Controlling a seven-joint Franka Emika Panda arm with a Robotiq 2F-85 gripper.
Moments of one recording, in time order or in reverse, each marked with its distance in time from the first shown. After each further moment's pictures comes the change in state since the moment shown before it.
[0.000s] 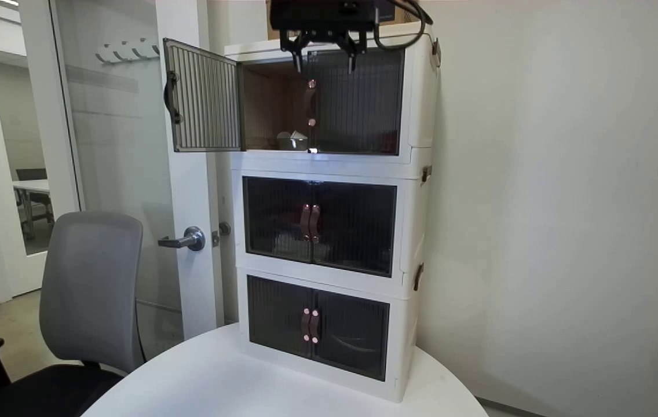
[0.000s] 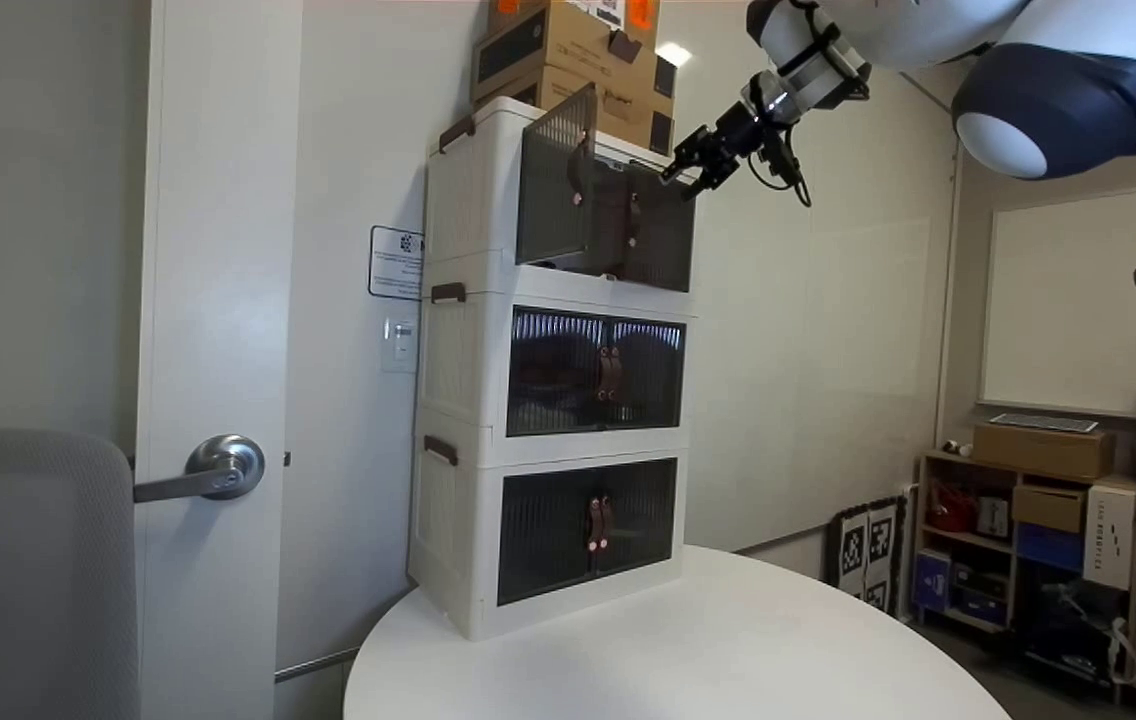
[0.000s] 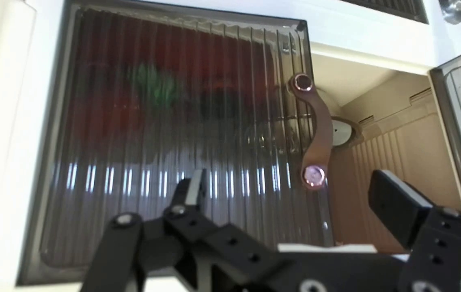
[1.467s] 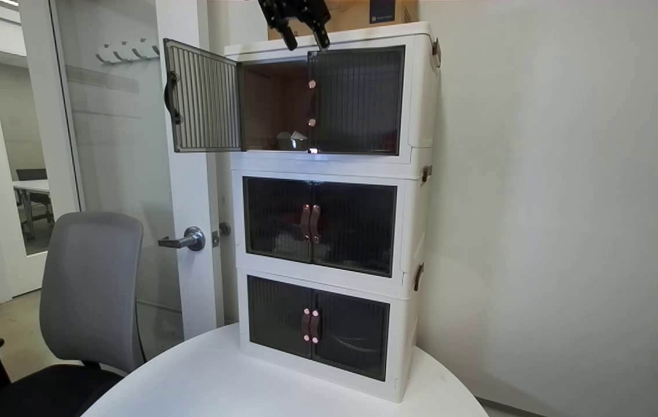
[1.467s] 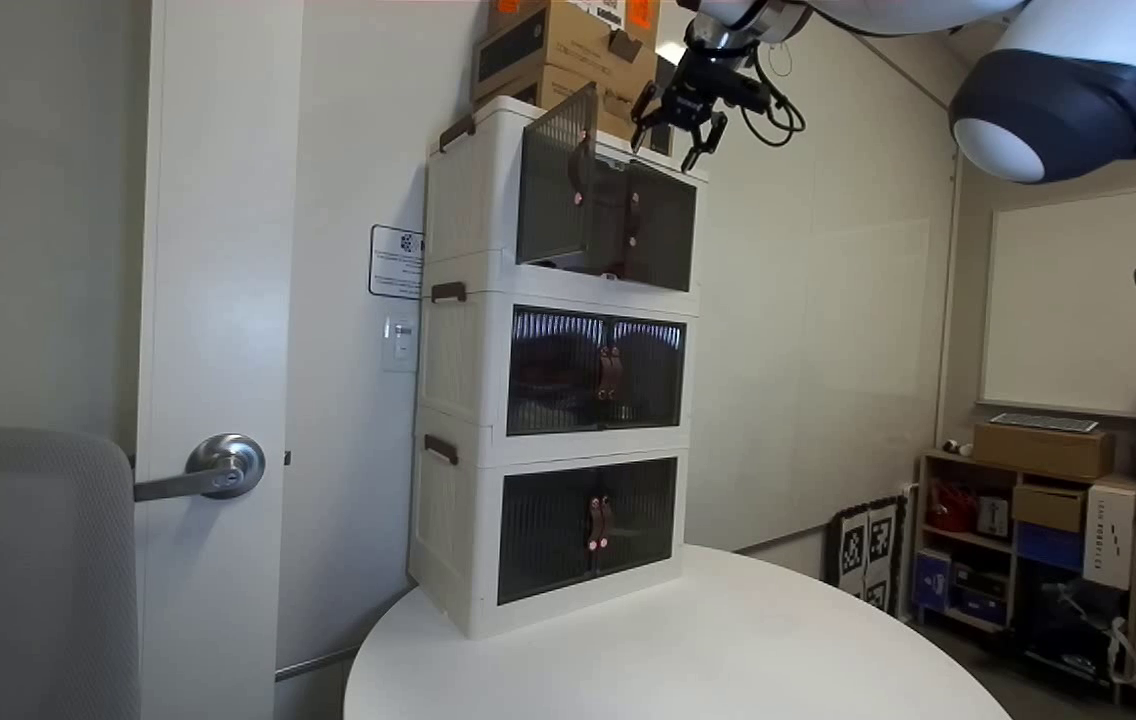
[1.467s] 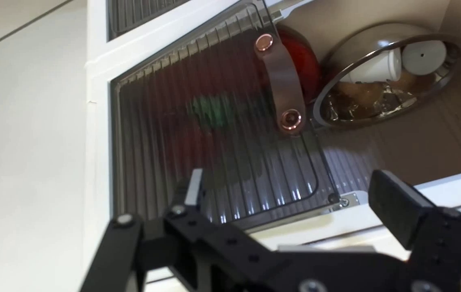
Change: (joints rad) arm -0.002 -0.014 0.000 0.298 -0.479 0.090 1.012
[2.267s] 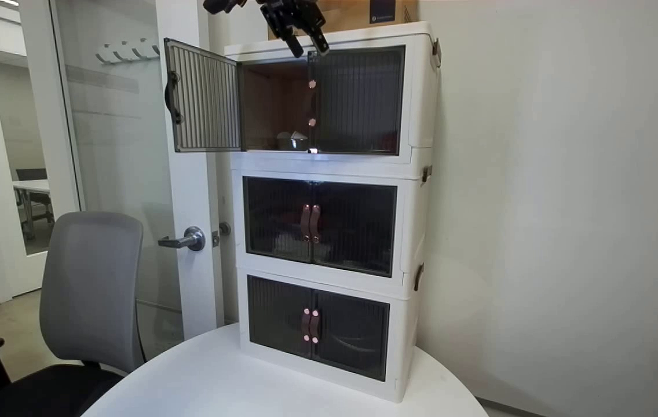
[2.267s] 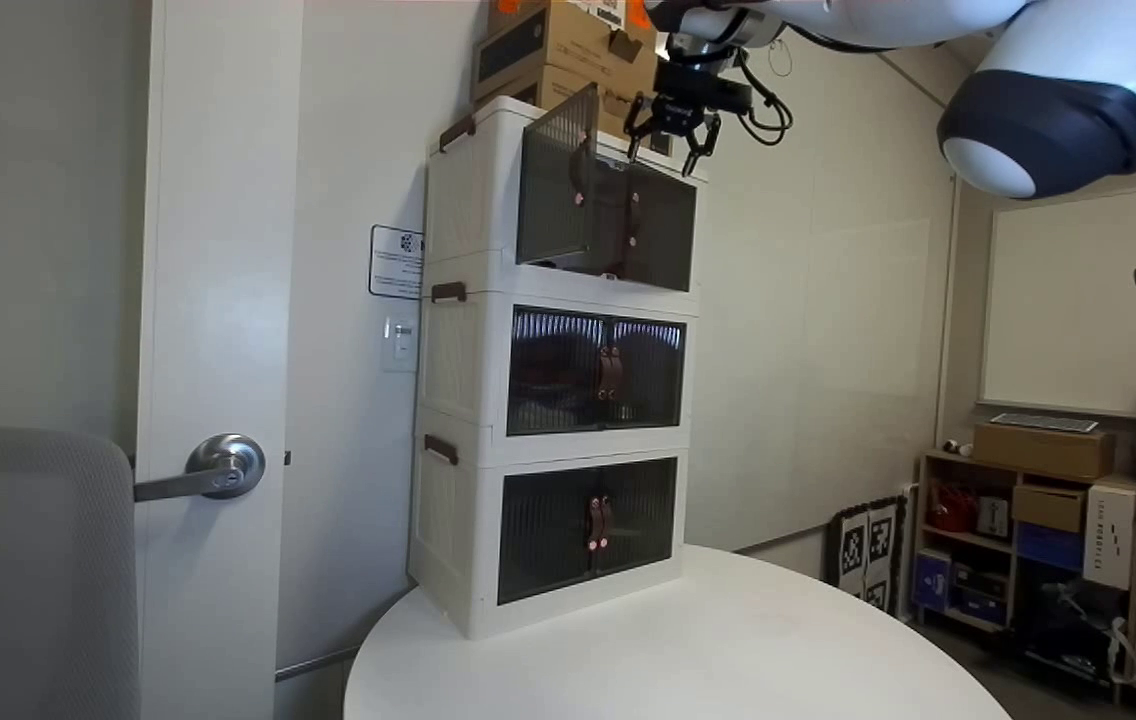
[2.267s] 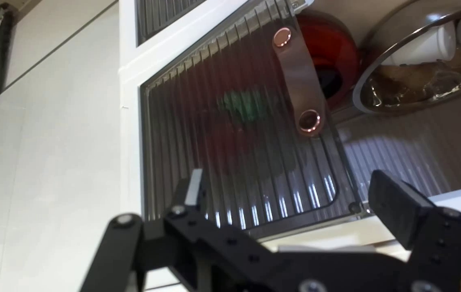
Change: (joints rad) arm 0.000 -0.038 0.003 0.043 -0.141 0.034 0.201
